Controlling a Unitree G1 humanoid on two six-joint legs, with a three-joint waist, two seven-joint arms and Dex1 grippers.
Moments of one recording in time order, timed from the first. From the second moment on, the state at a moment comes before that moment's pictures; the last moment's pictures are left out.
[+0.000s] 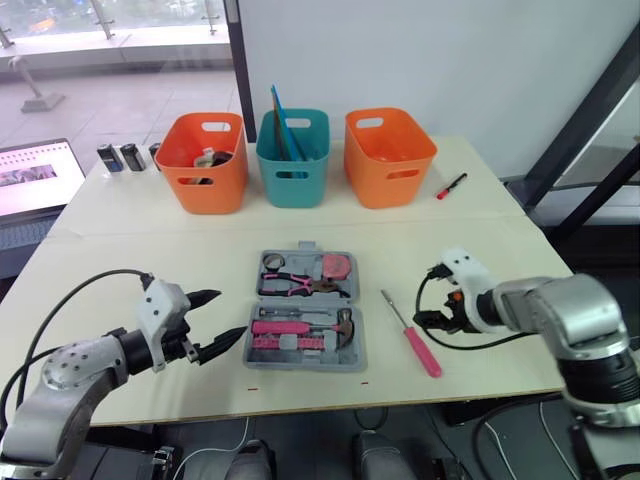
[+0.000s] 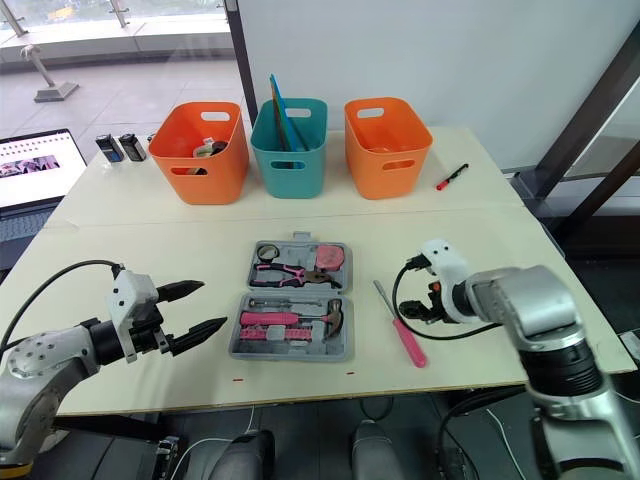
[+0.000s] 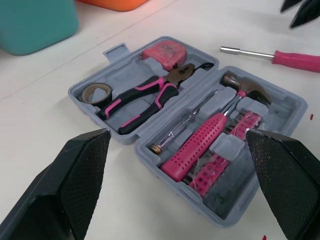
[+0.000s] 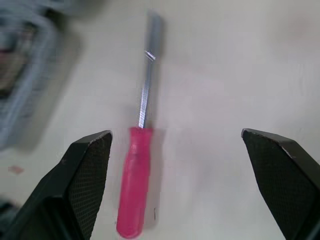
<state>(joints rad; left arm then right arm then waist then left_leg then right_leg) 0.08 0.71 0.22 -0.36 -0.47 0.36 -0.86 -0.56 -0.88 0.14 -0.30 0.37 1.36 0.73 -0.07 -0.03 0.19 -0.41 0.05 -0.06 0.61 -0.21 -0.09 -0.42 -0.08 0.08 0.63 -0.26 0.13</state>
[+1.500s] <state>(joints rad) 0.15 0.70 0.25 -0.41 -0.47 0.35 -0.80 -0.86 -0.88 0.75 0.46 -0.94 -1.05 0.88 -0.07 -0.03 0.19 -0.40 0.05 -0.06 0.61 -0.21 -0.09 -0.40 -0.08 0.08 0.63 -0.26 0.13</state>
